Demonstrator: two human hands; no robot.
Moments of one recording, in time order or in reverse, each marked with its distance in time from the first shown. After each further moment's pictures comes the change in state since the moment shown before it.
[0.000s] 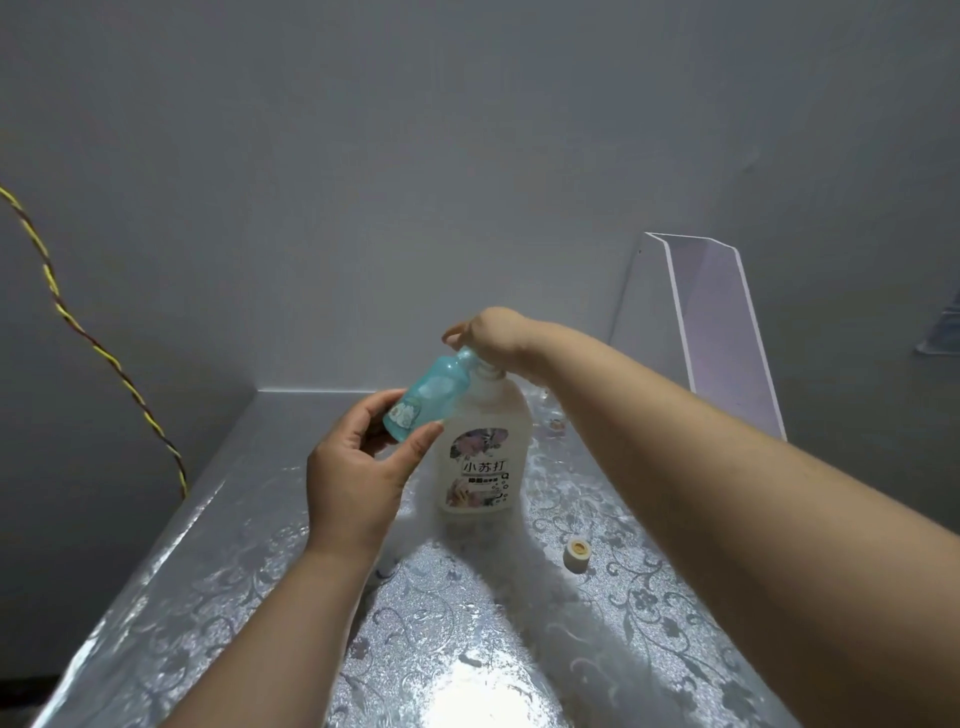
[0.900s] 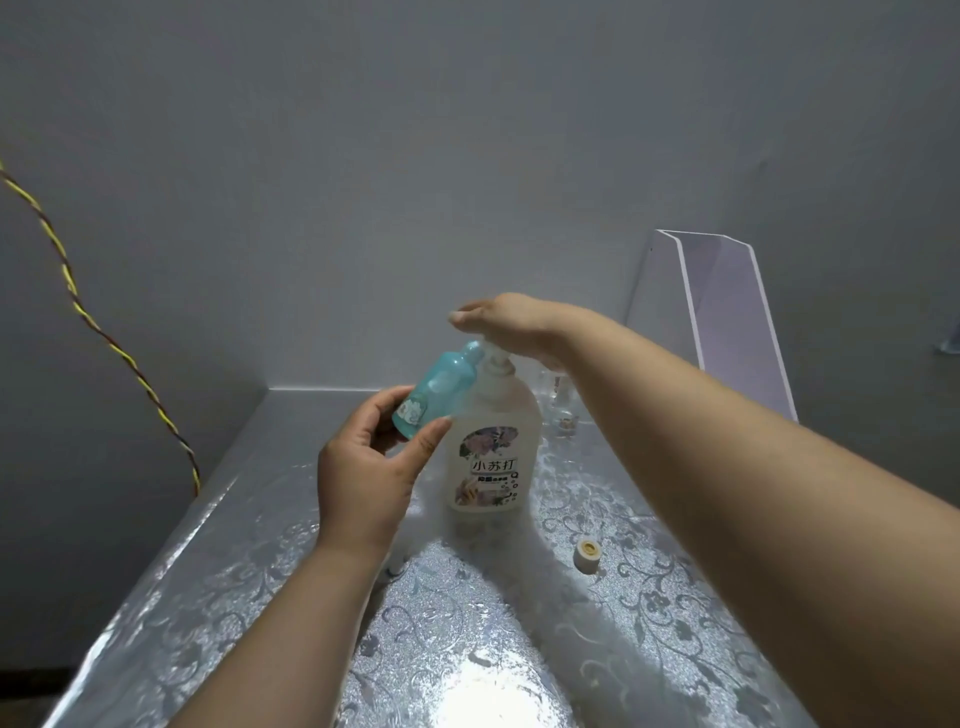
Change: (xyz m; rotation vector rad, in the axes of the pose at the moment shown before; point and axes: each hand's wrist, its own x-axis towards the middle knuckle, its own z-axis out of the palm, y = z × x) left_hand -0.001 0.002 0.001 -0.015 0.008 -0.018; right_hand 0.001 0.001 -0.009 0.052 -0.036 -0.049
